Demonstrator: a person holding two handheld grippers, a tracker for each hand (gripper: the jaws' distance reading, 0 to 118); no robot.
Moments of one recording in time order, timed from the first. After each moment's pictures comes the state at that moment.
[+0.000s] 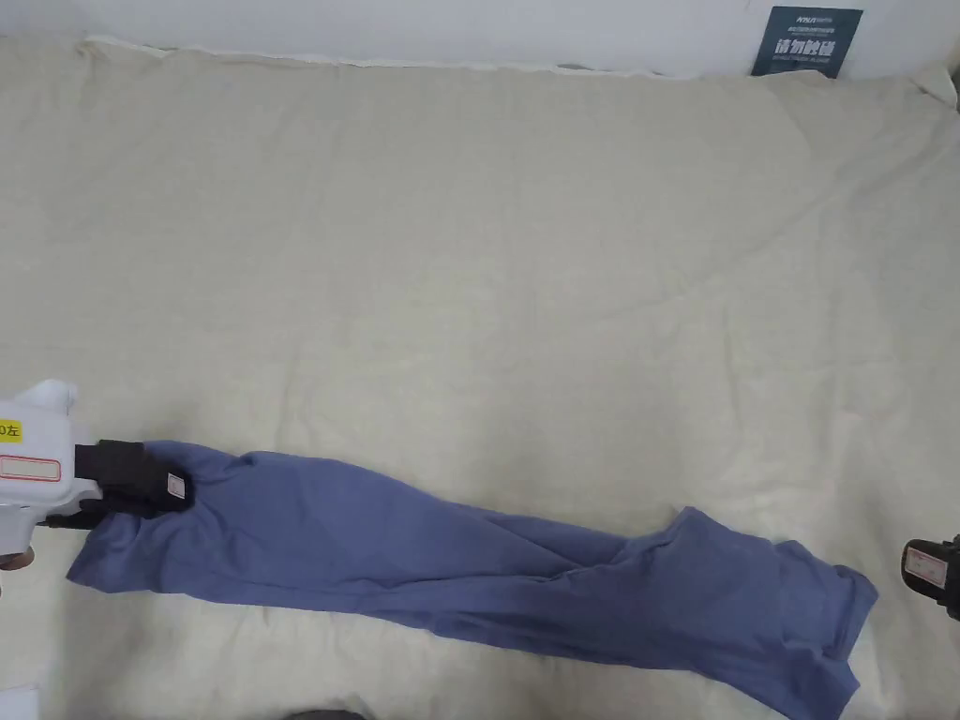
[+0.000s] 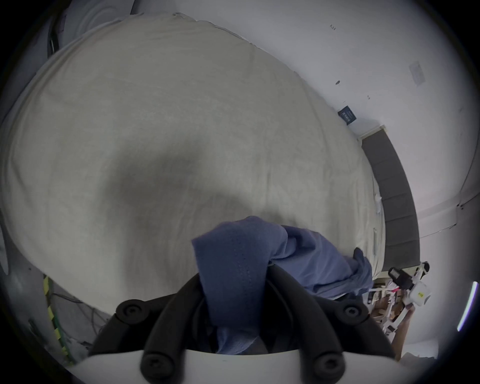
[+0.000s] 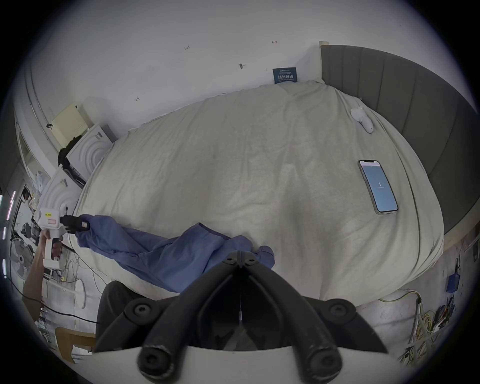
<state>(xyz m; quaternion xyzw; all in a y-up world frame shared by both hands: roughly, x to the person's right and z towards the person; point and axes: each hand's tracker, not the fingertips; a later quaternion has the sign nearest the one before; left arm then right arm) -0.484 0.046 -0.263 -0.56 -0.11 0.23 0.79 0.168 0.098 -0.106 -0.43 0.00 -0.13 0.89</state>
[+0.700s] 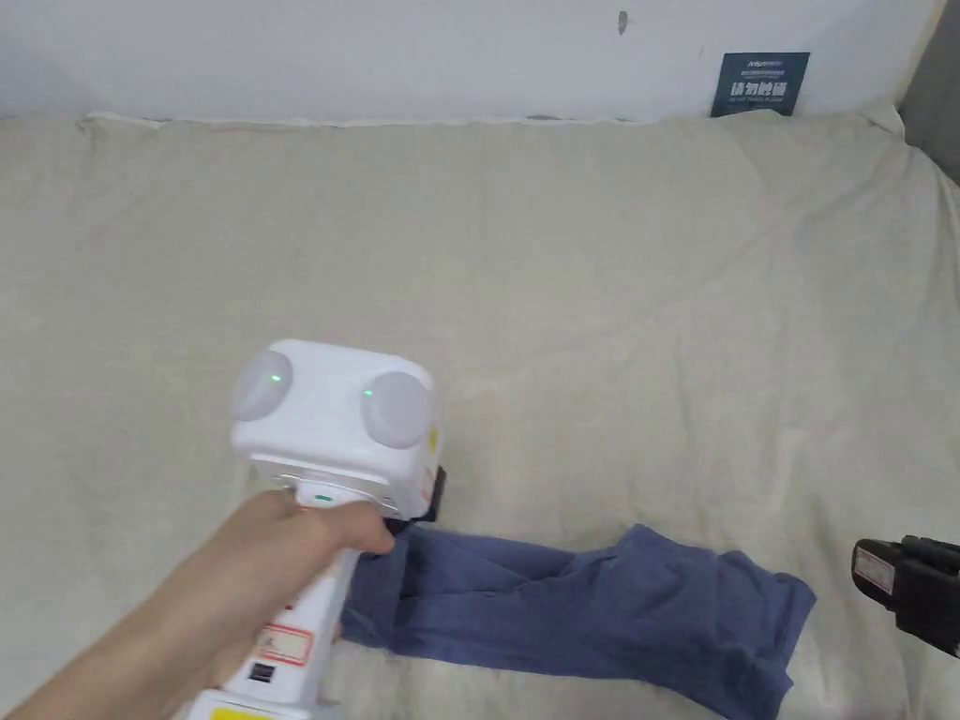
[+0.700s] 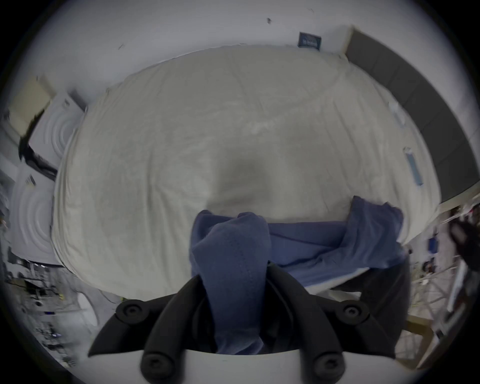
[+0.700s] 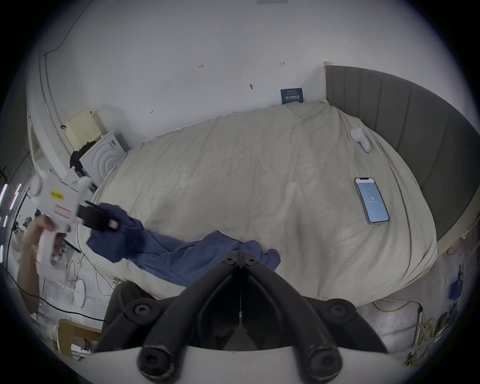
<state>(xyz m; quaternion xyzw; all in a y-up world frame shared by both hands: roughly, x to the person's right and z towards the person) -0.168 0.103 -0.246 -0.57 -0.07 -0.11 0.81 0.163 0.136 -0.059 -0.38 0.02 -0.12 0.92</state>
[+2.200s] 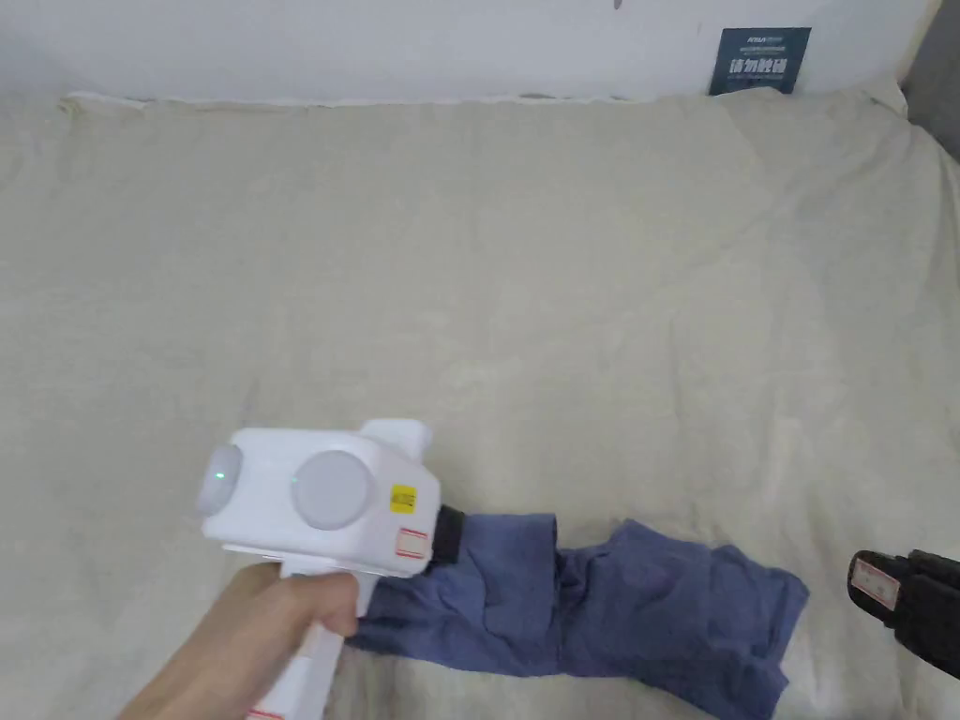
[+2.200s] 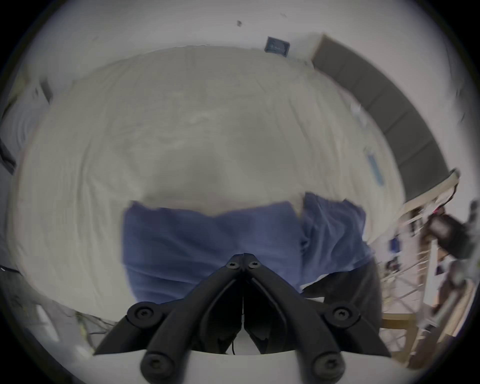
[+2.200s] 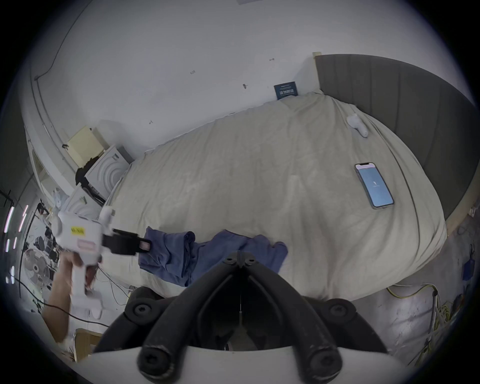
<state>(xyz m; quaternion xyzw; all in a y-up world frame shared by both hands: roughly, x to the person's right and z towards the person) -0.230 0.071 -0.240 -0.55 -0.22 0.06 0.80 0.170 0.126 -0.060 -0.38 0.03 -0.17 0.91</state>
